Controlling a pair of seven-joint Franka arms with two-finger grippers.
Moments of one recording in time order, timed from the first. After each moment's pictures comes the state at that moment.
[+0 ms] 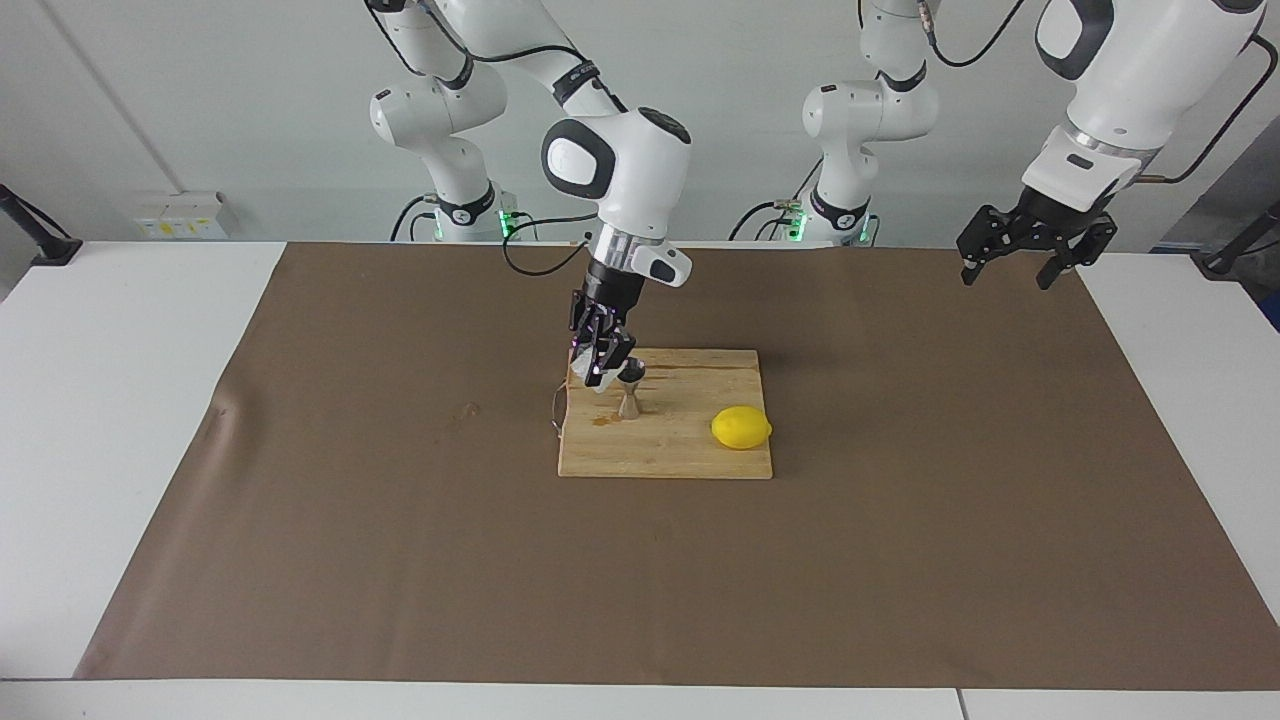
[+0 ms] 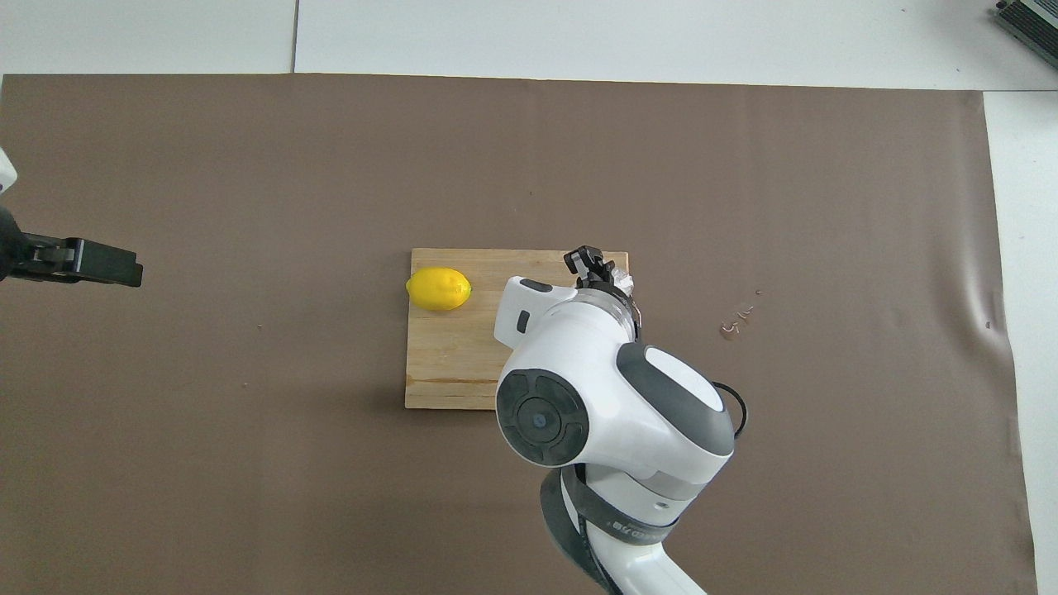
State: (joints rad) left arm -0.02 -0.06 -0.05 -1.66 -0.02 1.63 0.06; right arm 0.51 0.15 0.12 -1.91 -0.65 2.14 -1.04
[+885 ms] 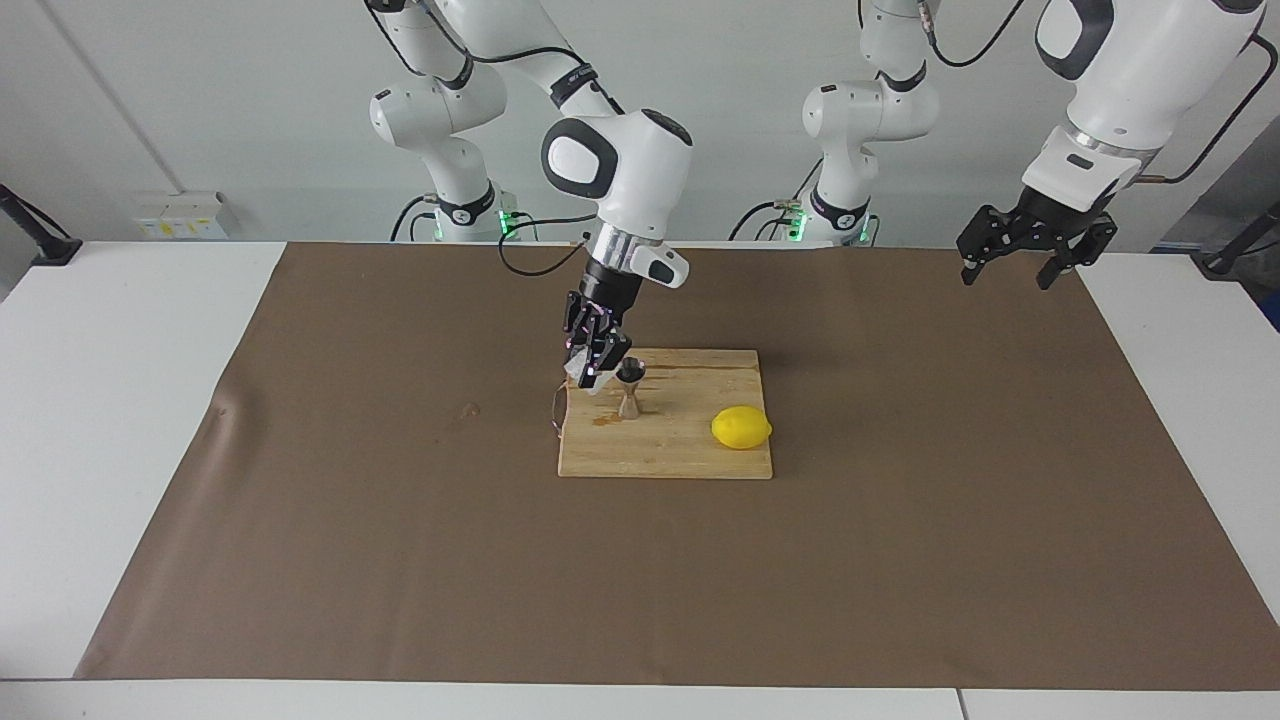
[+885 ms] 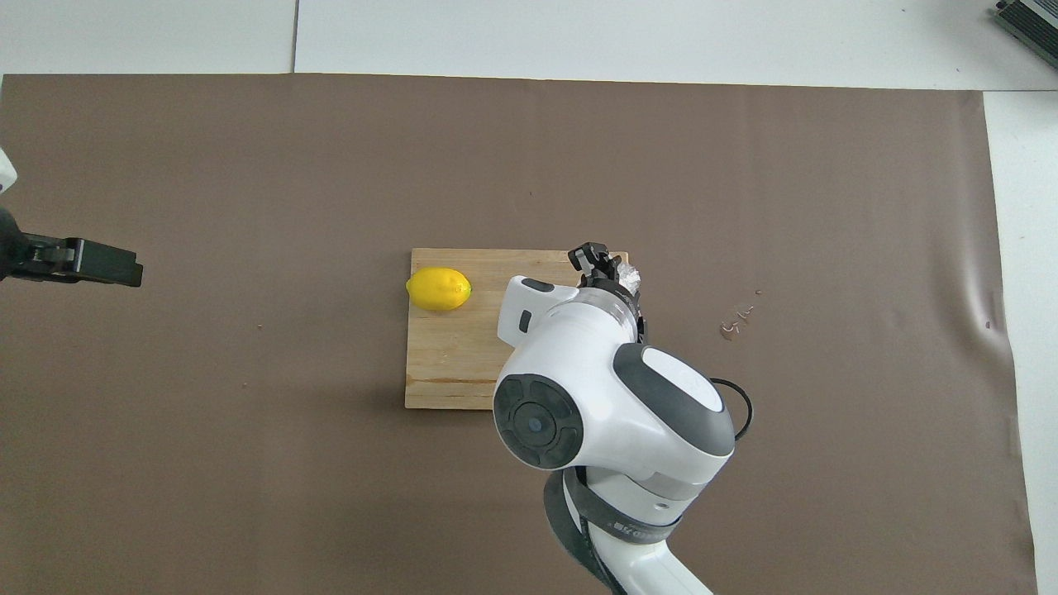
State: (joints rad) left arm -0.02 -0.06 -0.05 -1.66 -0.02 1.63 0.06; right arm 0.51 0.15 0.12 -1.91 -0.71 2.13 -1.03
